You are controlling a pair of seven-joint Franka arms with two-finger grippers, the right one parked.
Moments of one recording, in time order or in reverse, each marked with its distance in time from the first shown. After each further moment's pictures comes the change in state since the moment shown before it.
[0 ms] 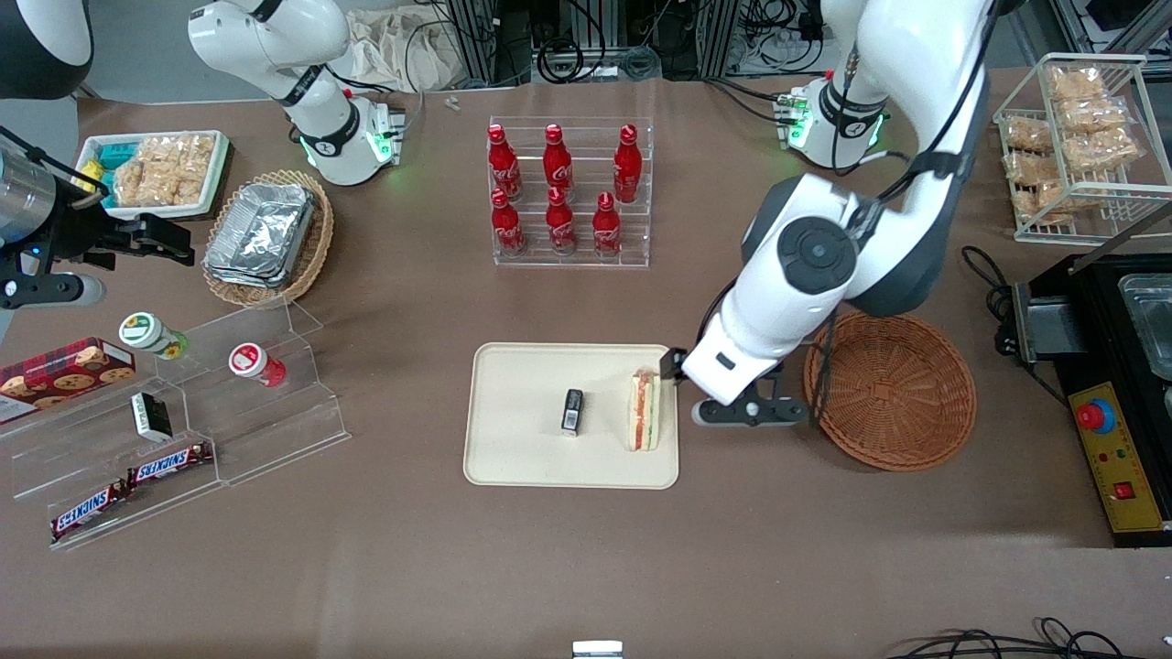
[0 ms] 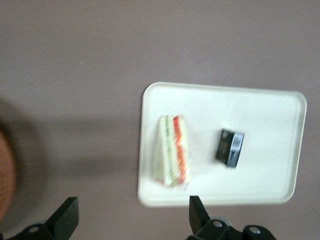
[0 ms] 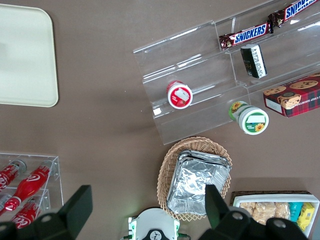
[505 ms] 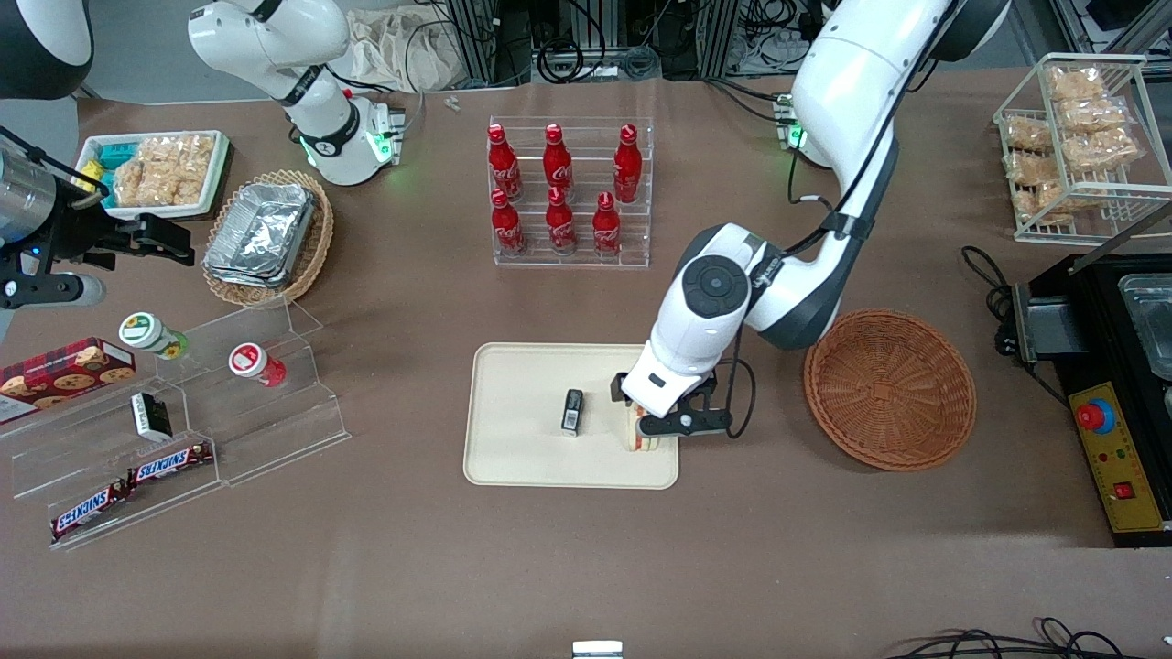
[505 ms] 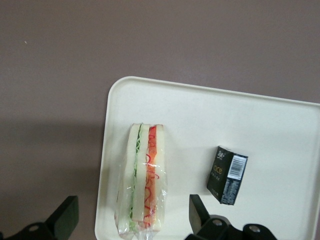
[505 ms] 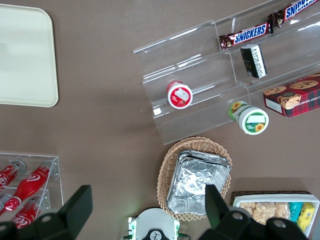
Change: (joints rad) arm -0.092 0.146 0.001 -0.024 0.108 0.188 -0.173
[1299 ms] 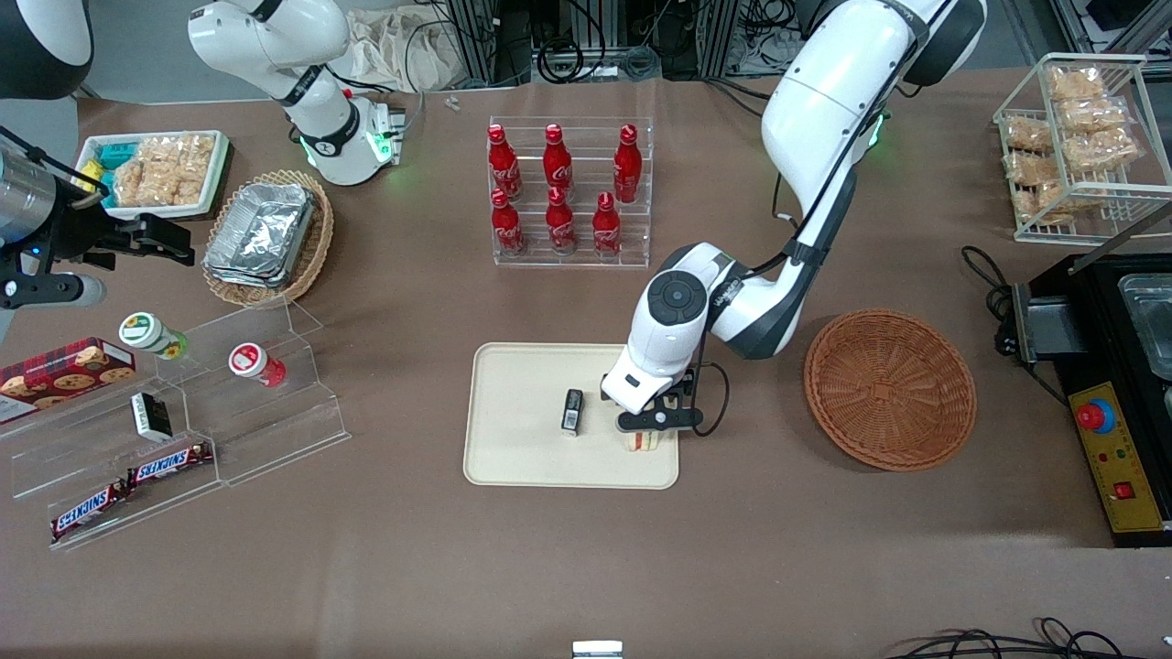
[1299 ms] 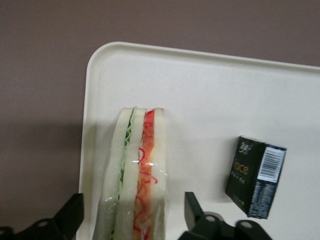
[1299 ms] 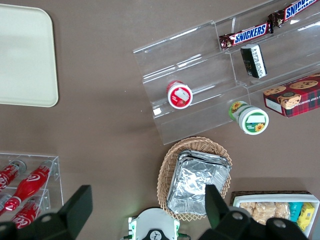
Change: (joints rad) arm -0.033 0.081 0.003 -0.055 0.061 0.109 -0.045
